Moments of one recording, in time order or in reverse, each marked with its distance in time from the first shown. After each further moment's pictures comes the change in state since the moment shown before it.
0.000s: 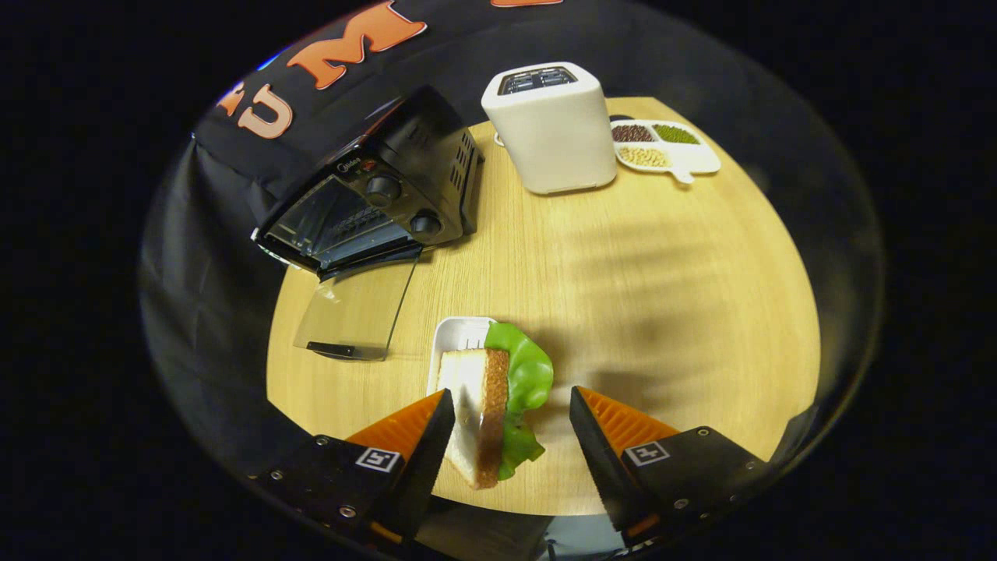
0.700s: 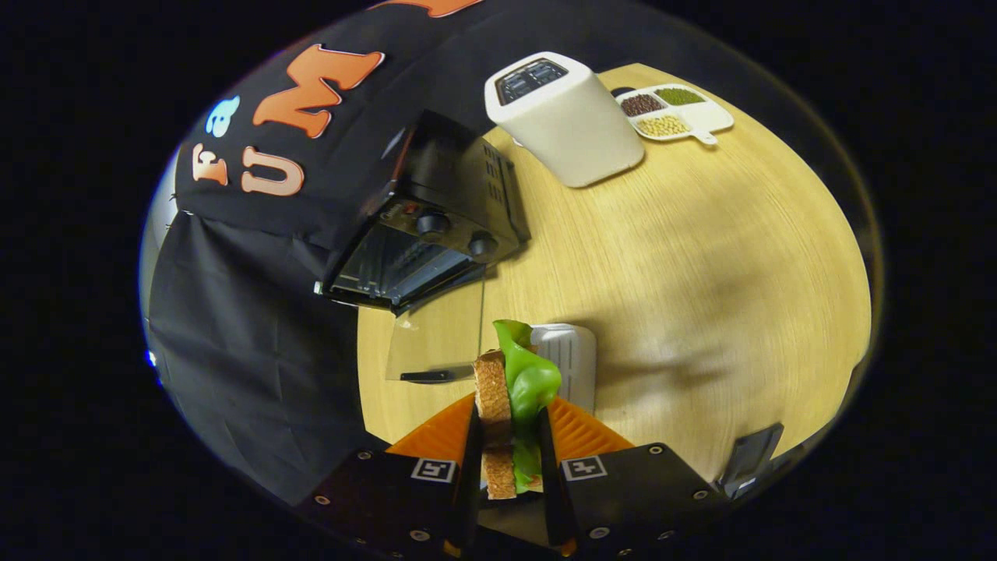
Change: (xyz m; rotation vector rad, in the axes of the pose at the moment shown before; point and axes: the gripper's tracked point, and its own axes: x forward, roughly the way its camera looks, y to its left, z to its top) arm -0.043 0.078 0.030 0.200 -0.055 0.226
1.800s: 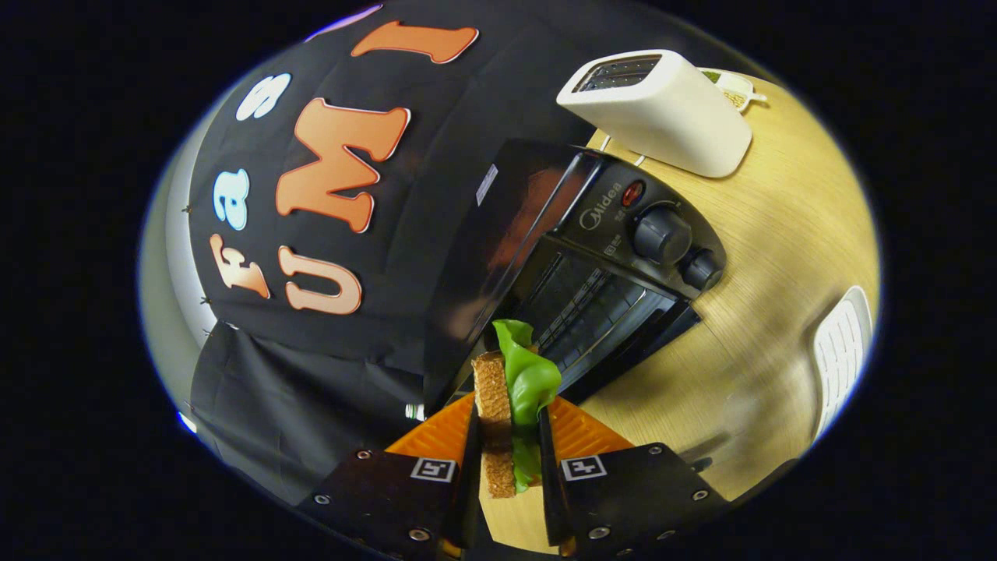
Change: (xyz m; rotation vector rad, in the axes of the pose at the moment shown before) arm 0.149 0.171 0.069 0.332 -0.443 0.239
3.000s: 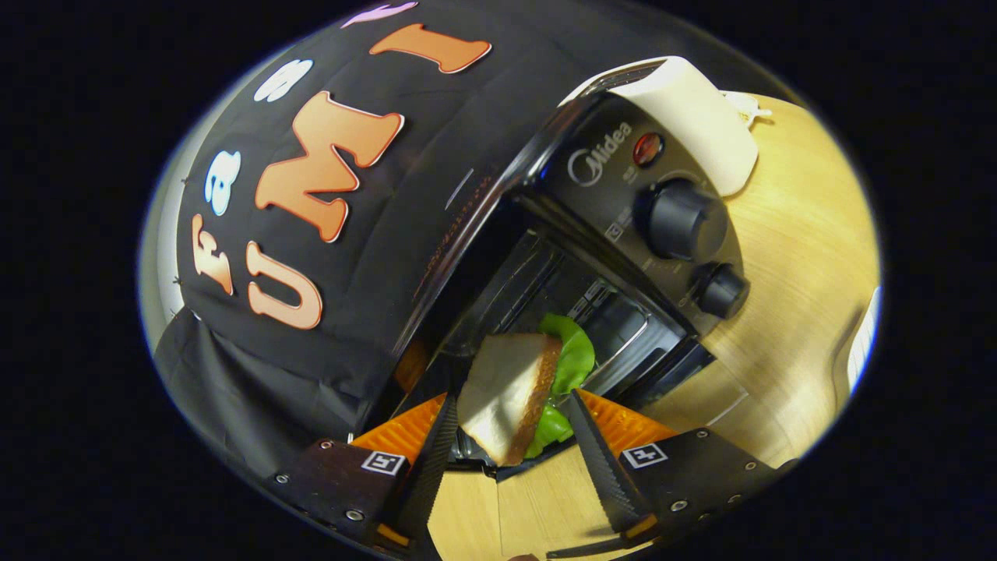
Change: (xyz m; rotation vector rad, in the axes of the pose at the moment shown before) arm 0.039 -0.030 0.010 -0.148 -0.146 -0.101
